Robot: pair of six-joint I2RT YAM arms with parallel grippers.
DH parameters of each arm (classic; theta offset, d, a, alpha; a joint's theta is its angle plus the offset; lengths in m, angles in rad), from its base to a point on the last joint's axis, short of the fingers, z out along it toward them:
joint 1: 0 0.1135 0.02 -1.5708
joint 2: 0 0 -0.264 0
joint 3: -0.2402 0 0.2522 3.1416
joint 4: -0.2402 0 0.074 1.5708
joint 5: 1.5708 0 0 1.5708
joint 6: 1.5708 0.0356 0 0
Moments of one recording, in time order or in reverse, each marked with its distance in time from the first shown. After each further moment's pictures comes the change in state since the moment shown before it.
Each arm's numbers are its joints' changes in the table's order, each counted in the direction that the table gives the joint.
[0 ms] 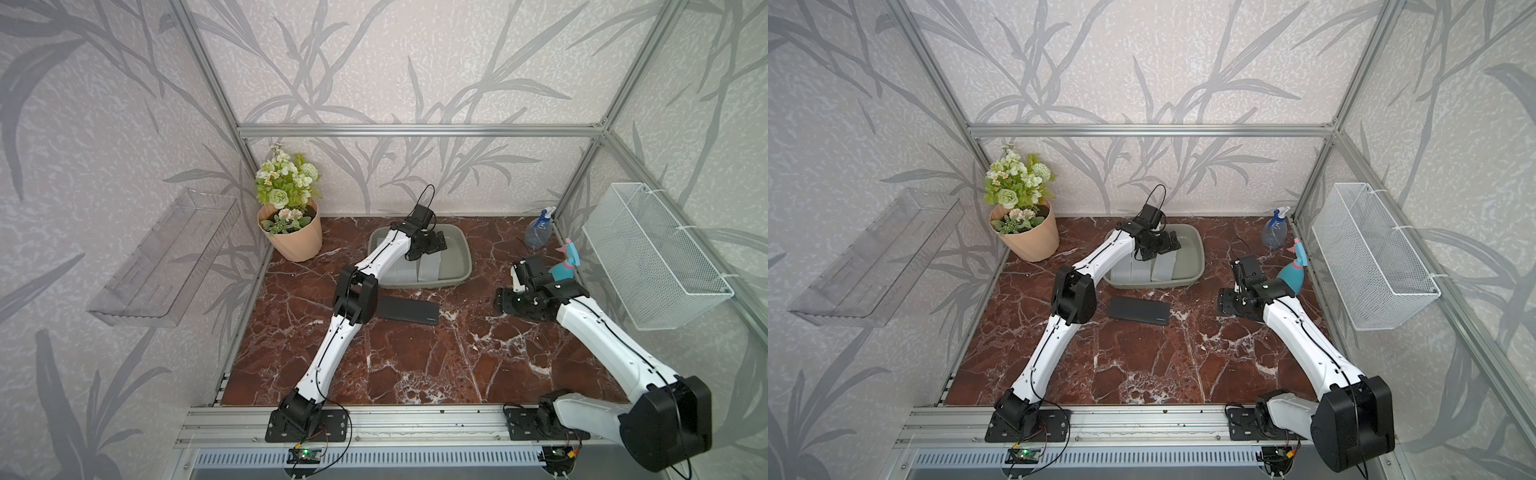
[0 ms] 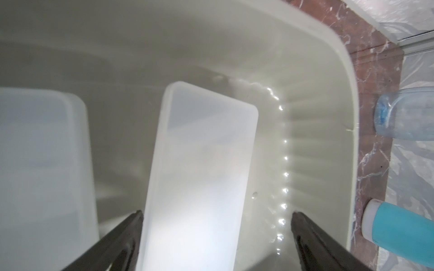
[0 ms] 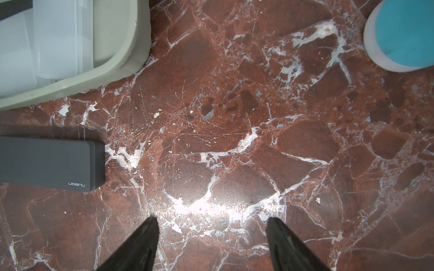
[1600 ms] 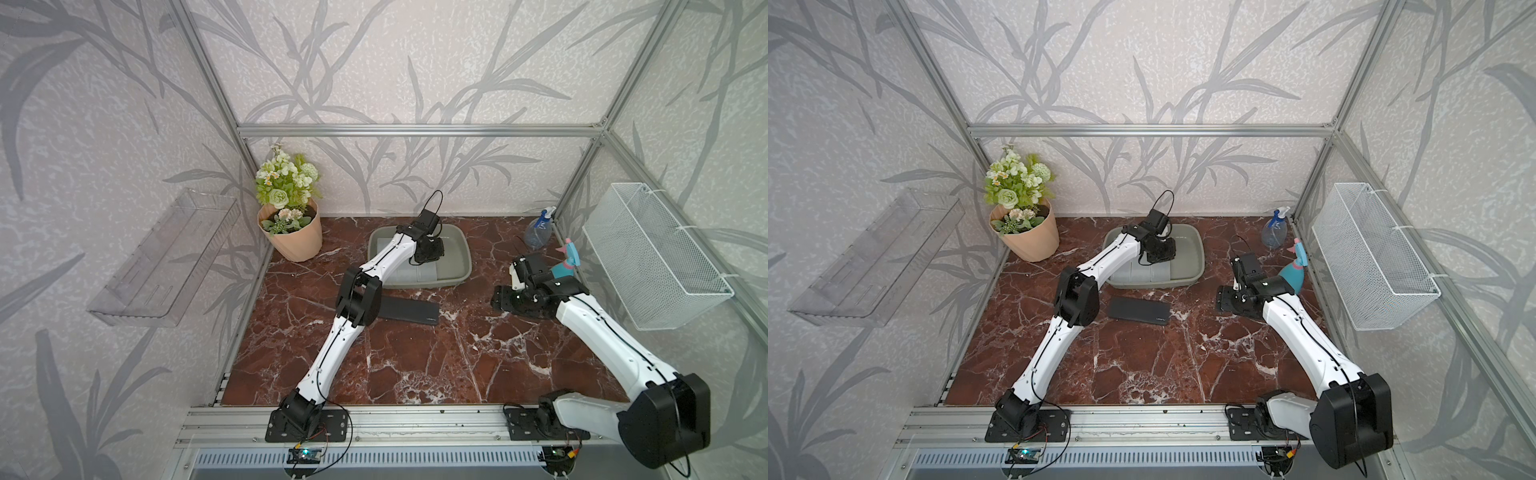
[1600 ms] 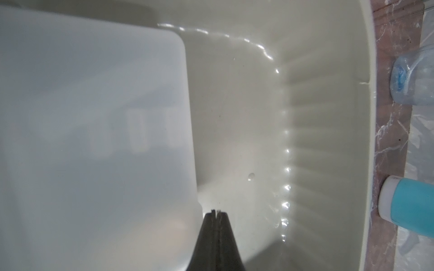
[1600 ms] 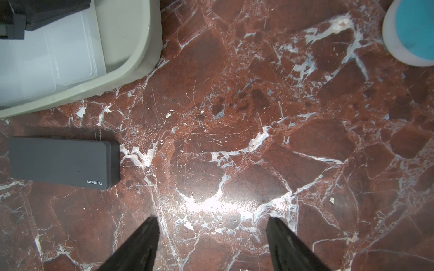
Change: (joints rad) left arm -0.029 -0.011 0.031 -0.041 -0.025 0.074; right arm 0.000 0.012 -0.026 -0.008 -0.050 0.027
